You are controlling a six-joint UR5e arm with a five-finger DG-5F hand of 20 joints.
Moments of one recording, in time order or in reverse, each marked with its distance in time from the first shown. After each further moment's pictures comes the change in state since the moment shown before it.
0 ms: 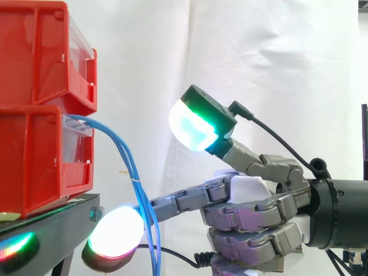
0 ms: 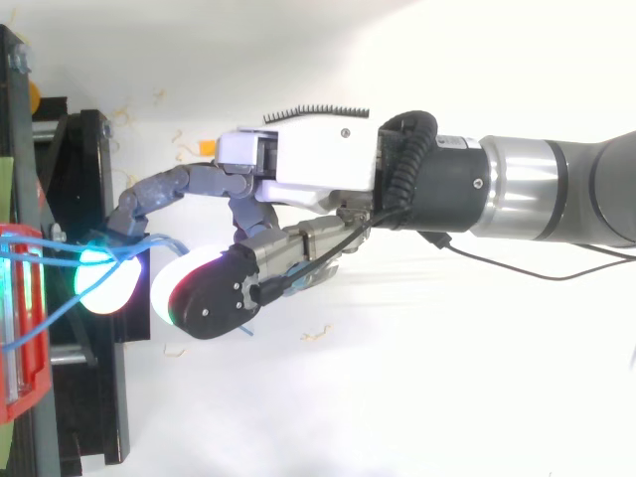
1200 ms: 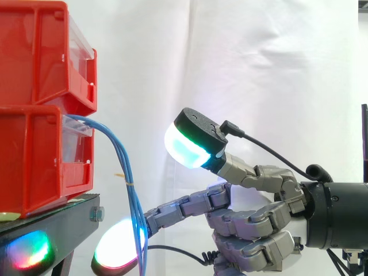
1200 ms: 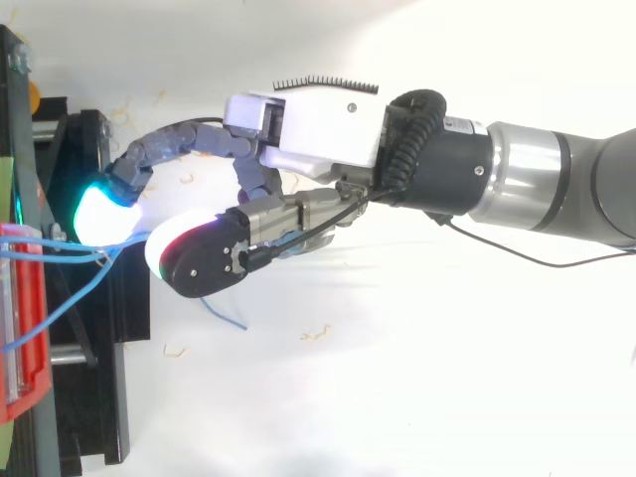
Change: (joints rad) arm -0.001 0.000 0.000 -0.021 0.092 -0.105
